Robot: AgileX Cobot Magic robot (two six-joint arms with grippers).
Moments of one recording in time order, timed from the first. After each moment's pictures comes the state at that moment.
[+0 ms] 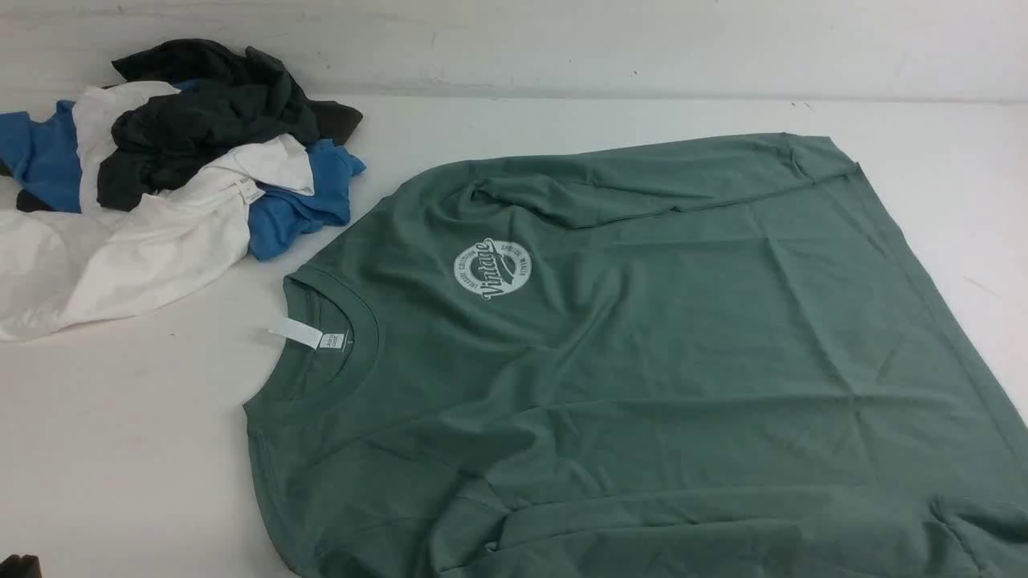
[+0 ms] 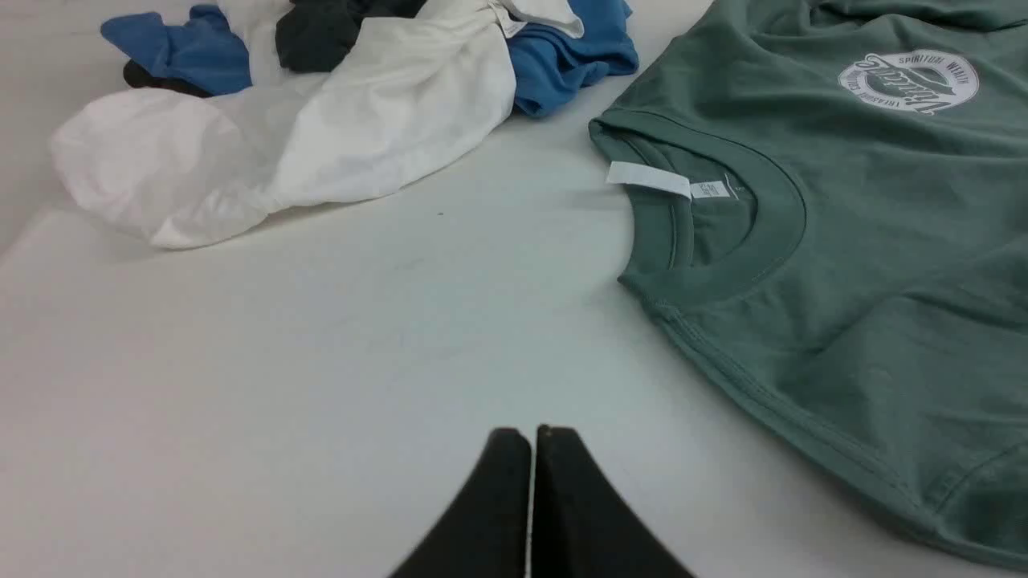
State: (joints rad) right arm 0.06 -0.01 0.02 -0.10 0.38 0.12; left arm 0.01 -0.01 0.02 -0.06 0.36 0.12
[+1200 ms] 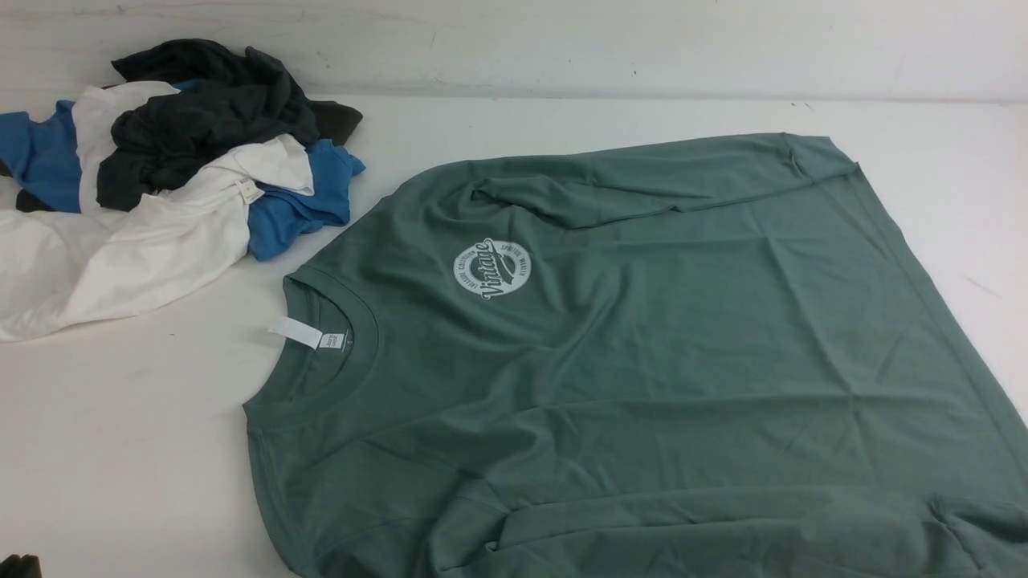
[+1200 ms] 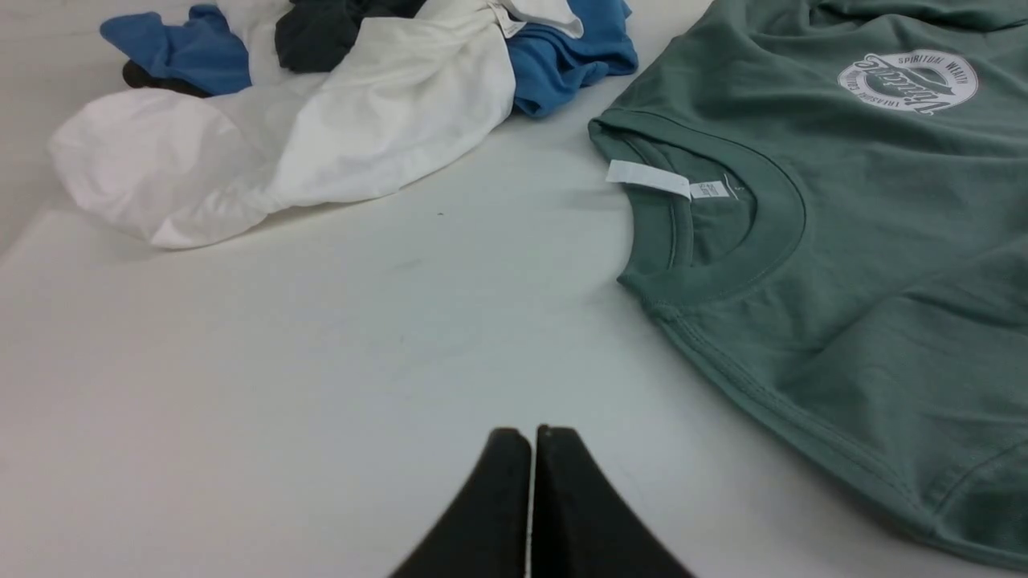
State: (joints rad) right arm 0.06 -0.01 0.03 -0.06 0.34 0.16; left arm 0.01 -0.01 0.02 -0.06 0.36 0.12
